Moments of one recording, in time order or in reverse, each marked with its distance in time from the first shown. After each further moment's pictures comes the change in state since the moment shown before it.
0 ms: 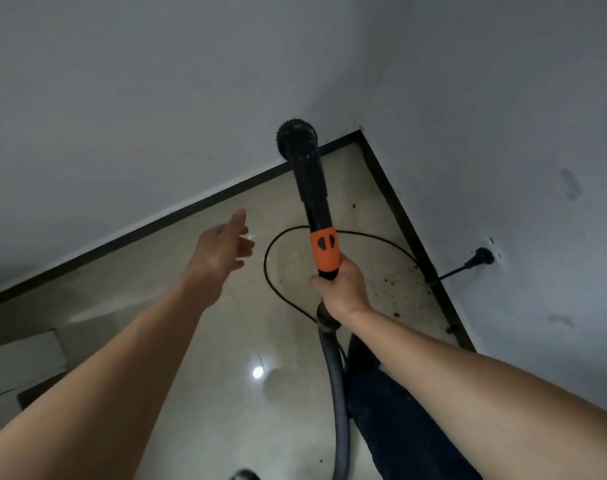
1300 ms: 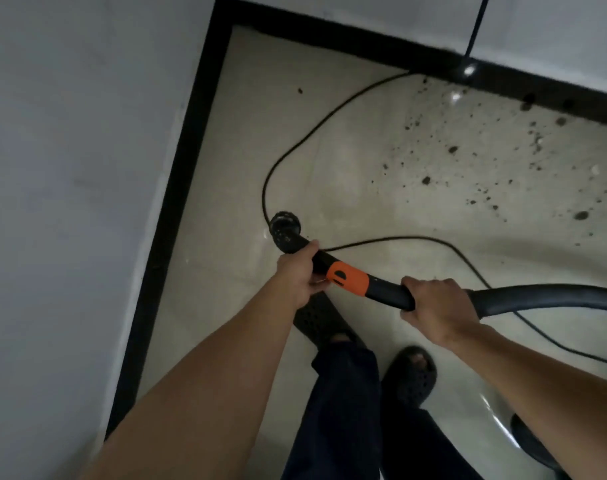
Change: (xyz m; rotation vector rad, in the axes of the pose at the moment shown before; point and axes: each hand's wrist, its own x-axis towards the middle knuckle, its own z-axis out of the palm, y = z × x) left_hand 0.151 -0.216 0.079 0.345 -0.365 -0.427; right_hand -0.031 0.238 0.162 -0.544 0.091 0.191
